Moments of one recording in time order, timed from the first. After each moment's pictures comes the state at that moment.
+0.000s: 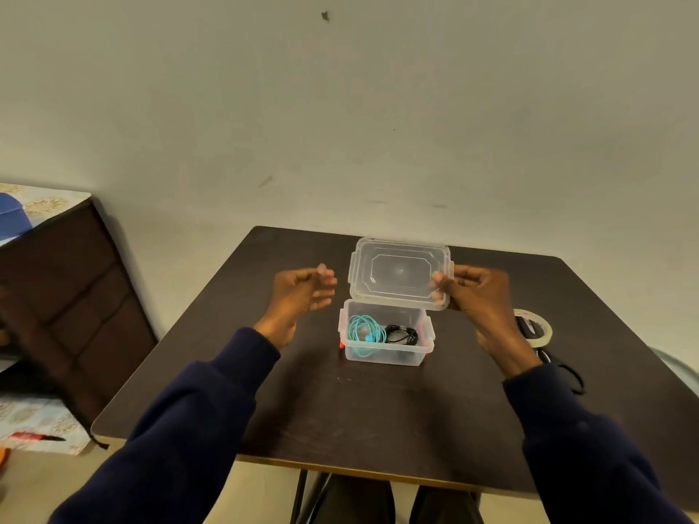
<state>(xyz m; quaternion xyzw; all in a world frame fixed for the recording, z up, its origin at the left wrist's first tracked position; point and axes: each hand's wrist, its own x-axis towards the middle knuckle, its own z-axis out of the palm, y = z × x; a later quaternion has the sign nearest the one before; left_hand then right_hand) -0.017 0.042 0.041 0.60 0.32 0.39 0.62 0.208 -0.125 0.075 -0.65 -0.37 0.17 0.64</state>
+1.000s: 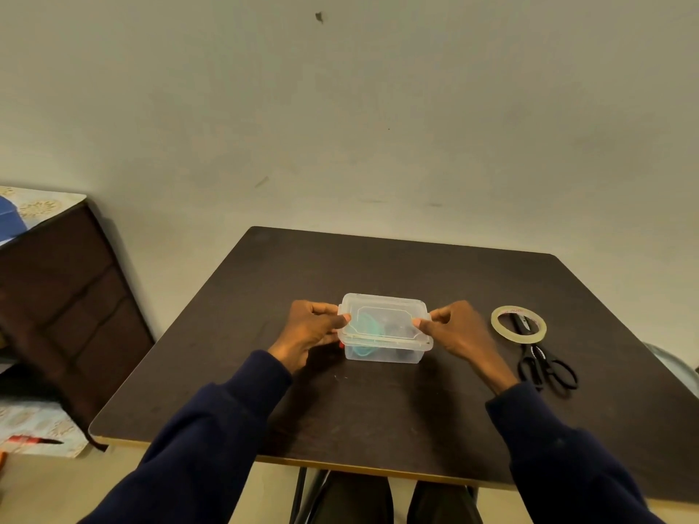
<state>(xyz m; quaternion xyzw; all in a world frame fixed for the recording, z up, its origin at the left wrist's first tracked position) -0.009 0.010 0.020 0.55 0.39 0.27 0.69 0.205 -0.128 0.035 -0.84 -0.40 0.15 0.33</state>
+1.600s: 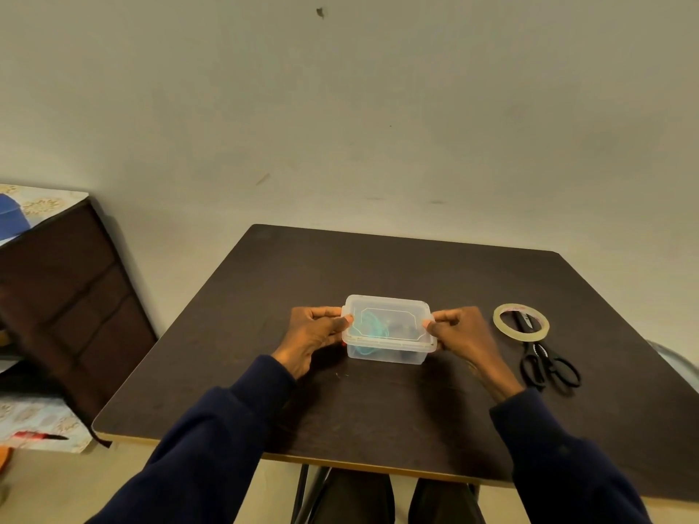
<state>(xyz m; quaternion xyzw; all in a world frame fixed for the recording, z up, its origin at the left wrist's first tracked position) -0.006 0.007 0.006 0.50 0.40 0.30 0.70 0.205 -0.135 0.024 -0.81 -0.36 0.19 0.42</state>
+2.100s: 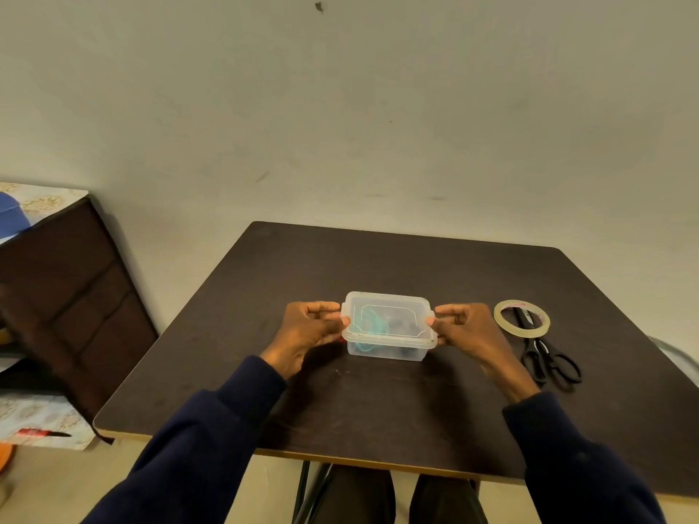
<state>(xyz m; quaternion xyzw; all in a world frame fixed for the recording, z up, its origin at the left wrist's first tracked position) -0.020 0.007 0.010 0.54 0.37 0.29 0.70 0.203 -0.150 0.036 -0.79 -0.36 0.23 0.44</state>
